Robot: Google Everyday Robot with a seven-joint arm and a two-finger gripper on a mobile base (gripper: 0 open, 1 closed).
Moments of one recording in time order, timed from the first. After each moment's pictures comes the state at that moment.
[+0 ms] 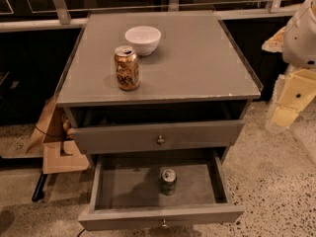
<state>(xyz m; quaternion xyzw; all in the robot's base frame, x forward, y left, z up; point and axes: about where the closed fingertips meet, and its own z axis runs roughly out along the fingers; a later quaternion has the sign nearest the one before) 0.438 -0.217 0.976 -0.60 0.78 -0.03 0.16</state>
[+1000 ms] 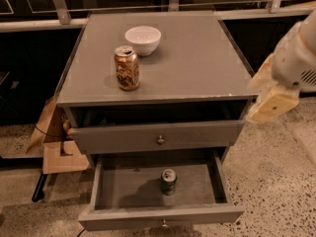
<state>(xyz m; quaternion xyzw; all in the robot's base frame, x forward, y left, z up) 0.441 -0.210 0.944 -0.60 0.78 -0.02 0.18</state>
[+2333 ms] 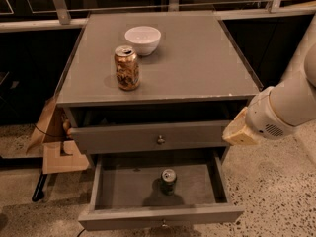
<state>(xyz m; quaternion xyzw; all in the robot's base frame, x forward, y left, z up) 0.445 -0.191 0.826 -0.54 0.81 0.07 0.23</state>
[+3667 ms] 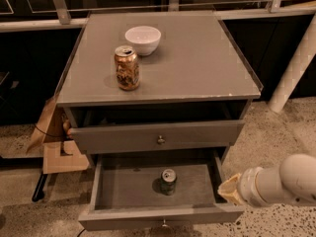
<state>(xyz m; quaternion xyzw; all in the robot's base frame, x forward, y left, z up) 0.411 -0.222 0.601 -0.48 0.83 0.11 0.25</state>
